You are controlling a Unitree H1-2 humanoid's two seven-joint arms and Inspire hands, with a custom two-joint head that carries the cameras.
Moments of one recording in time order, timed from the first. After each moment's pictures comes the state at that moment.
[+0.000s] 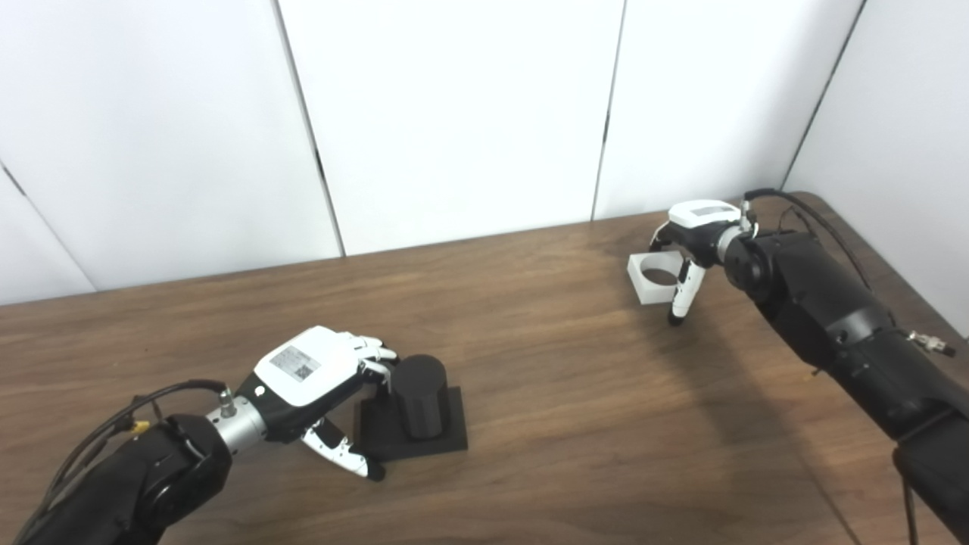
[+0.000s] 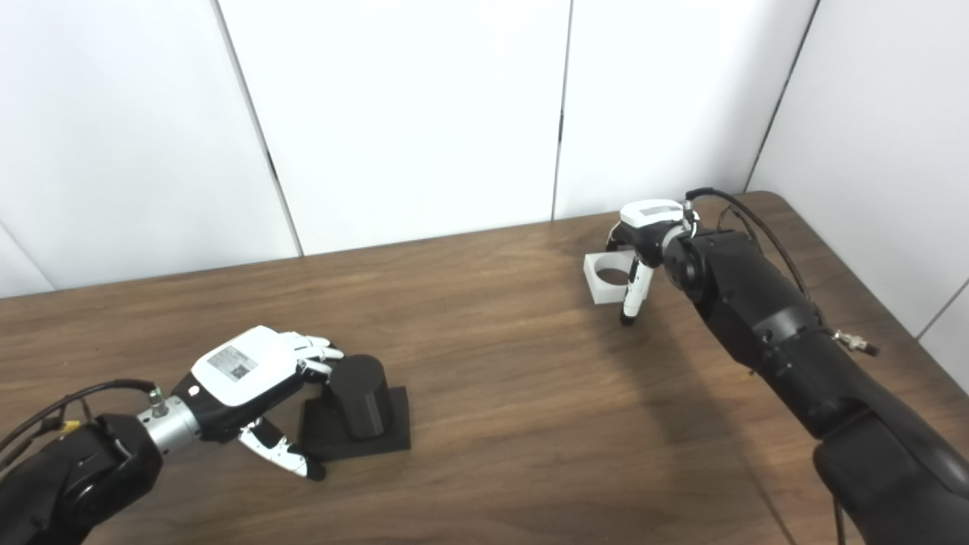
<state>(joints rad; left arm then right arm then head) -0.53 0.57 -0.67 0.22 0.84 -0.41 -0.09 -0.68 -0.65 0.38 0.43 -0.88 0.26 0.52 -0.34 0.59</state>
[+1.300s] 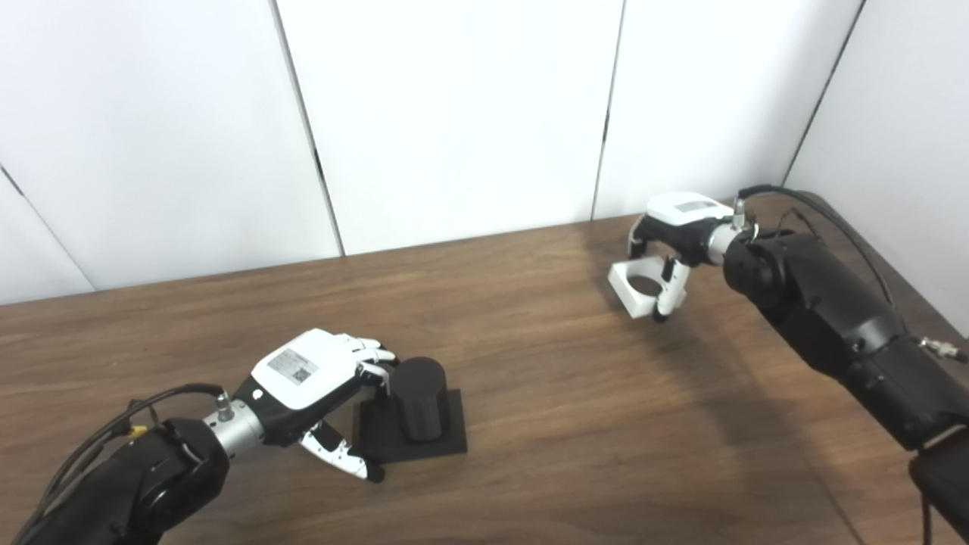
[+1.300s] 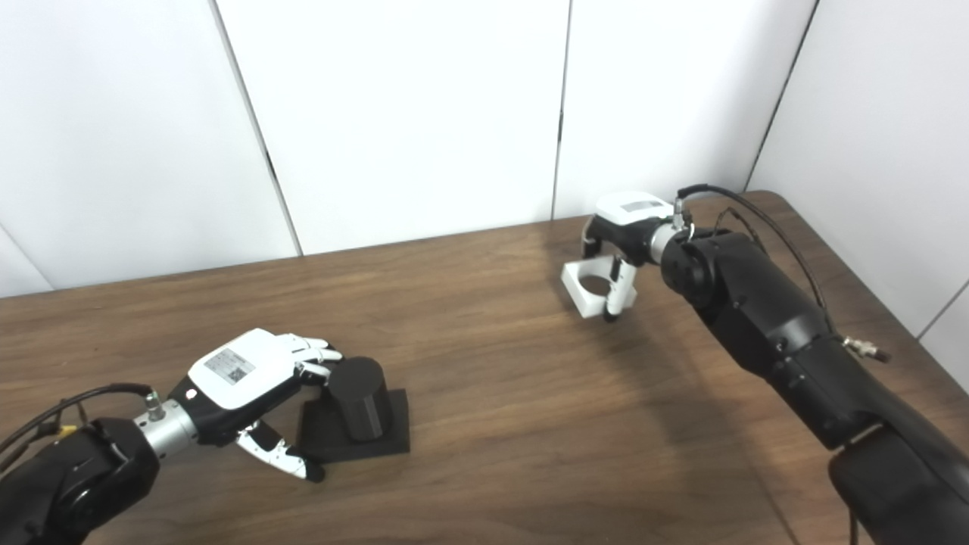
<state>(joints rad) -0.52 0.57 -0.66 0.19 0.84 -0.40 -0.11 -0.60 -0.68 0.33 0.18 -0.76 0.18 0.48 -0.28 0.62</state>
